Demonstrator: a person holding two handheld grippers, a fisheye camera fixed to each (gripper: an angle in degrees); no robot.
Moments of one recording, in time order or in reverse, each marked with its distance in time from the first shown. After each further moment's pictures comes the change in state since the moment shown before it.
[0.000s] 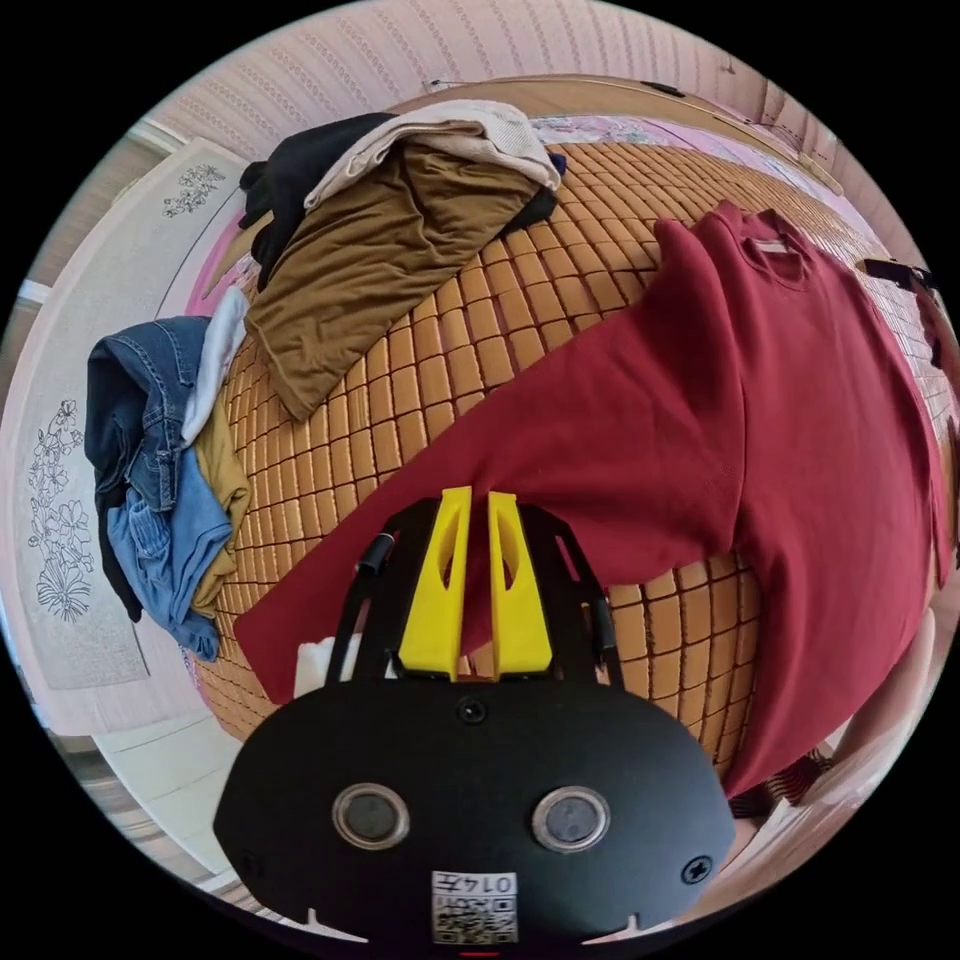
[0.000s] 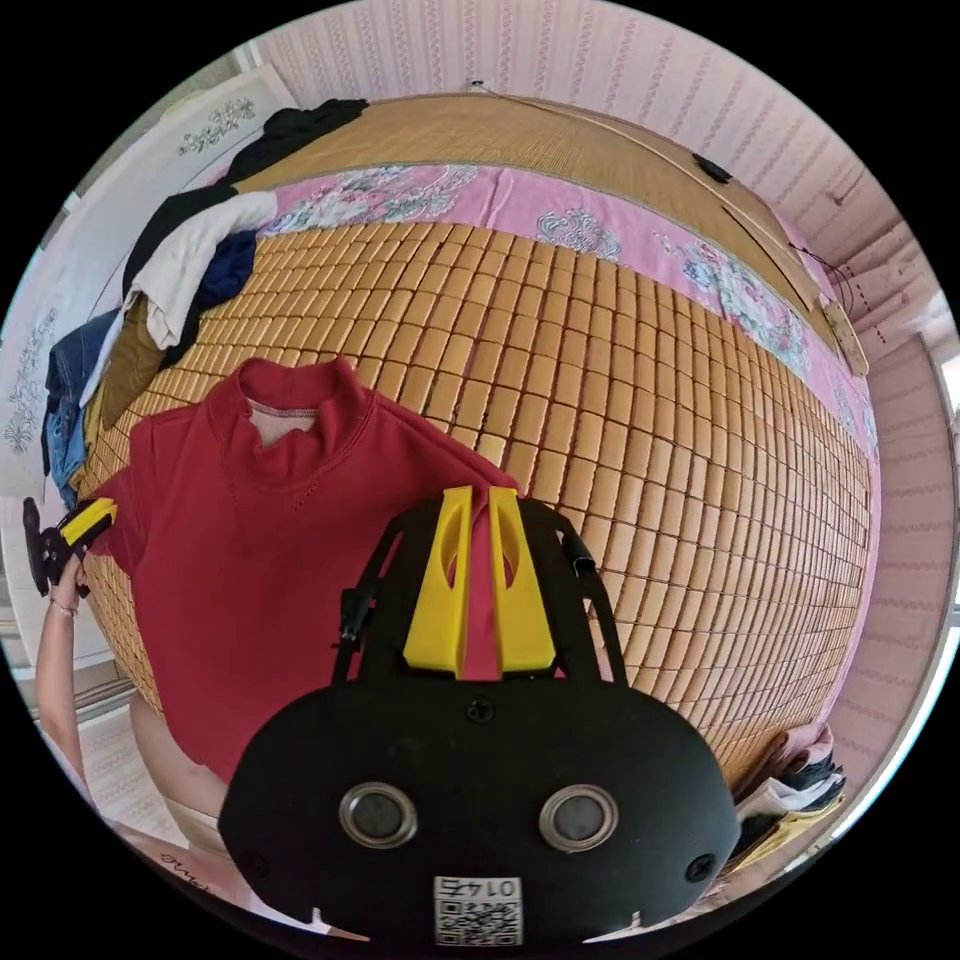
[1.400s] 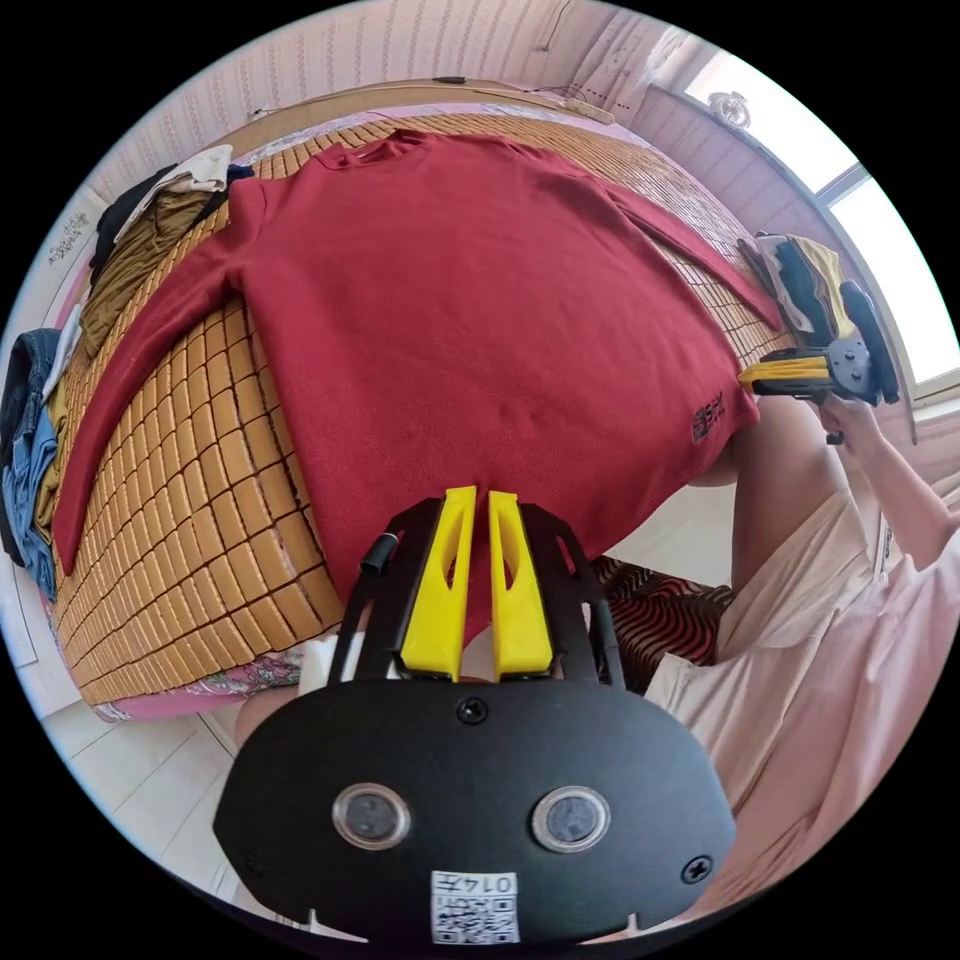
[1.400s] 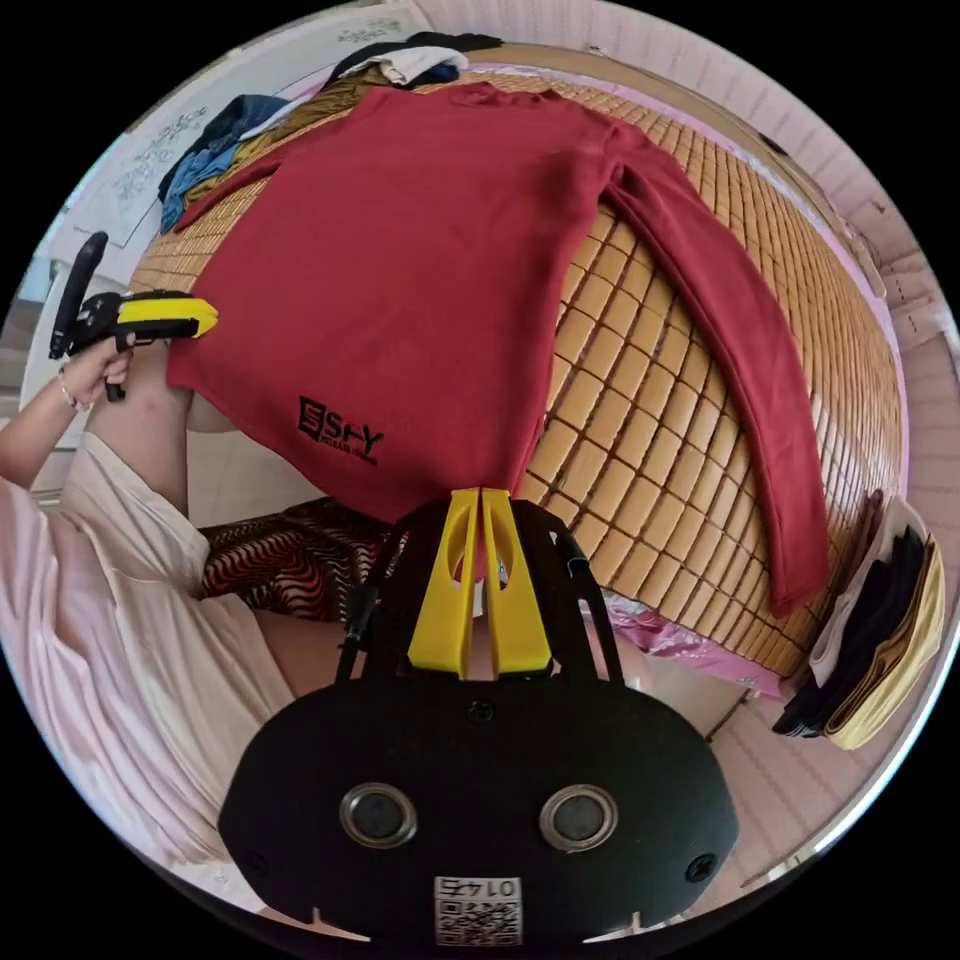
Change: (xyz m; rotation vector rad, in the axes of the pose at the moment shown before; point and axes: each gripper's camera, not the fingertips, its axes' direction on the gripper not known) left arm 0.153 0.205 -0.016 0.052 0.385 0.234; right arm -0.107 0.463 -0.019 -0.211 -0.033 -0.265
